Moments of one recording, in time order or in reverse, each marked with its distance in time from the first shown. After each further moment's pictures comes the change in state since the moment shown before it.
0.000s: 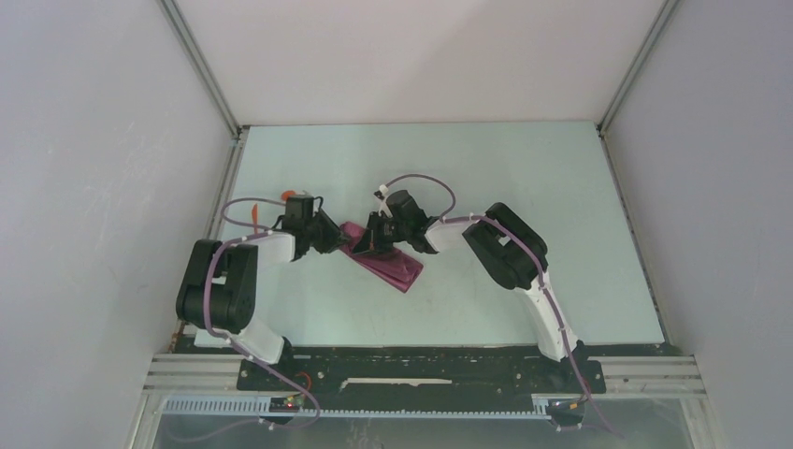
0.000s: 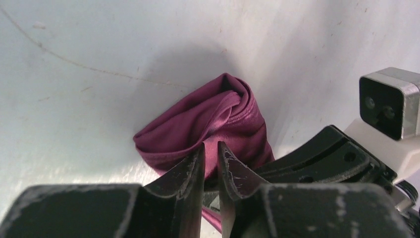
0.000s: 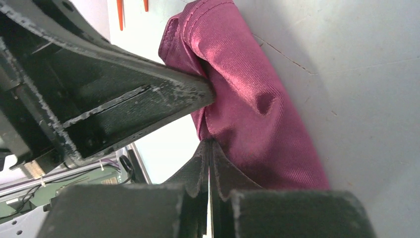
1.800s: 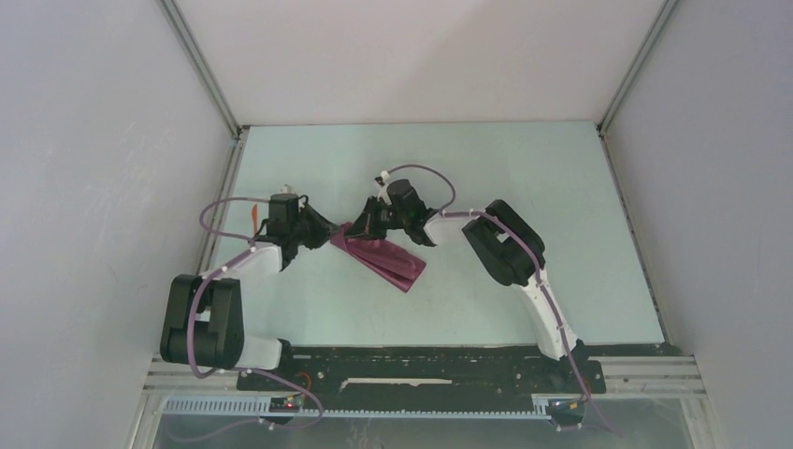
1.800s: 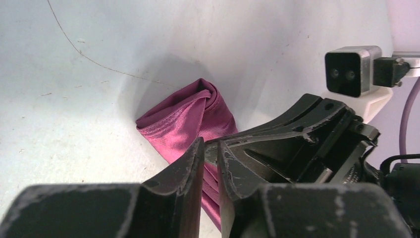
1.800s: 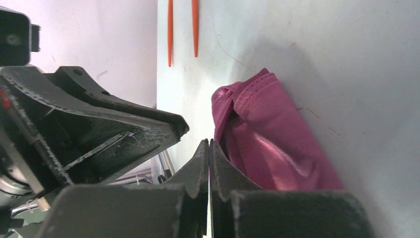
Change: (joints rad) left arm 0.048 -0.192 -0.040 -0.027 -0.020 -0.017; right arm -0.028 0.047 0.088 0.106 -0.021 0.146
